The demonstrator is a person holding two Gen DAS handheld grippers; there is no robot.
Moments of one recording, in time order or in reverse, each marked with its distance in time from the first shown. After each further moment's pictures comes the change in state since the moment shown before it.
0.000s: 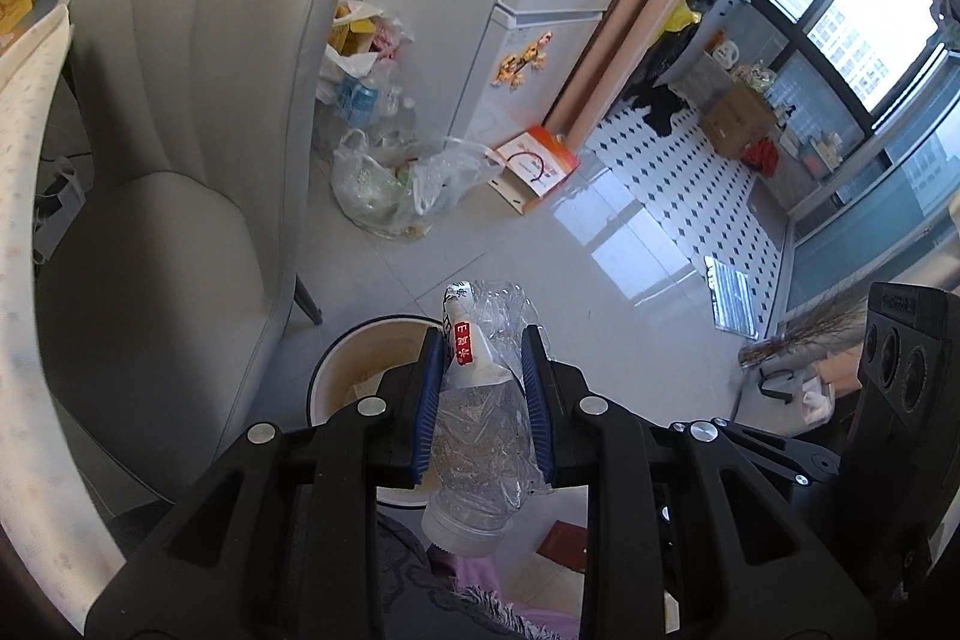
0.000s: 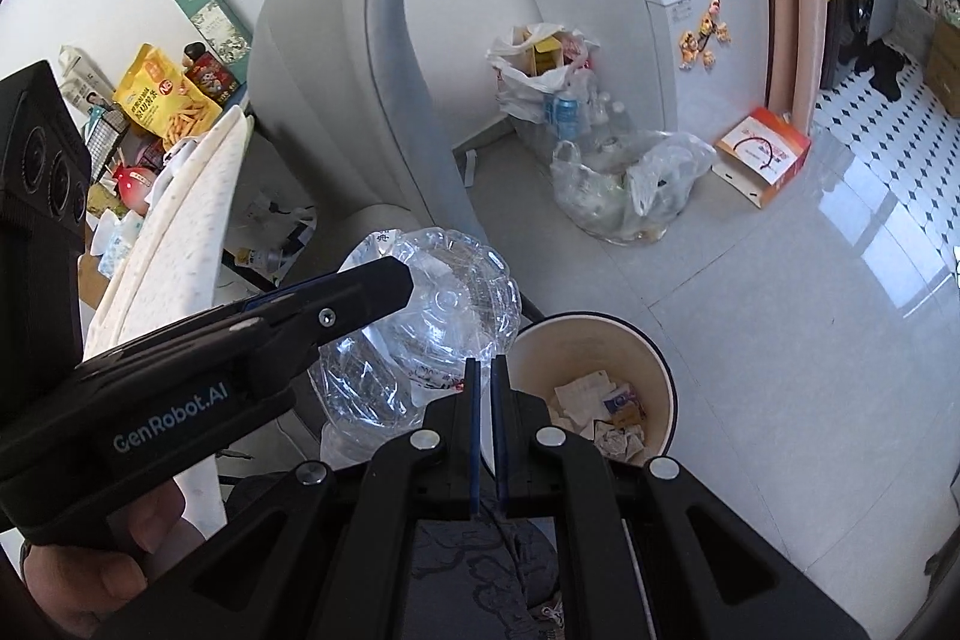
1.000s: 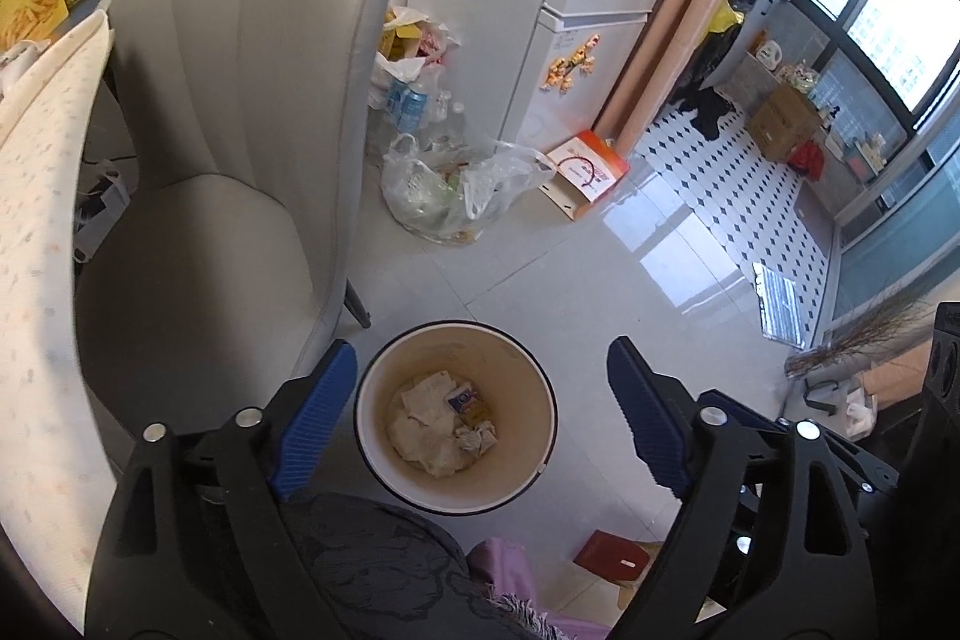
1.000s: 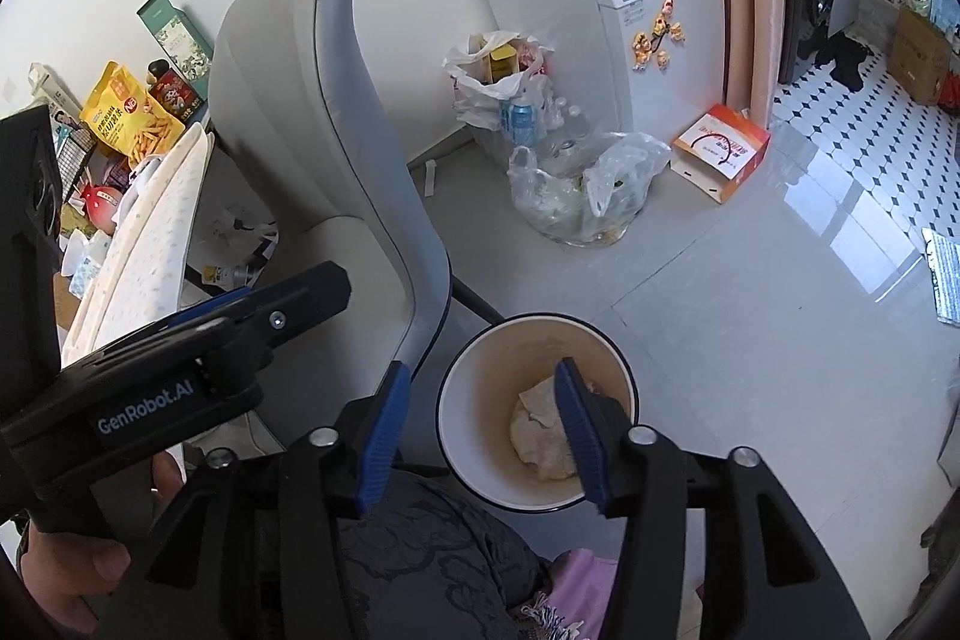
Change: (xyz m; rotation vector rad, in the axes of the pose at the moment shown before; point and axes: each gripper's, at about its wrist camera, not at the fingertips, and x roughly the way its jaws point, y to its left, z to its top) left arm -0.004 0.009 -0.003 -0.009 -0.025 0.130; right arm -0.011 -0.013 -0.006 0.044 -0.036 -0.090
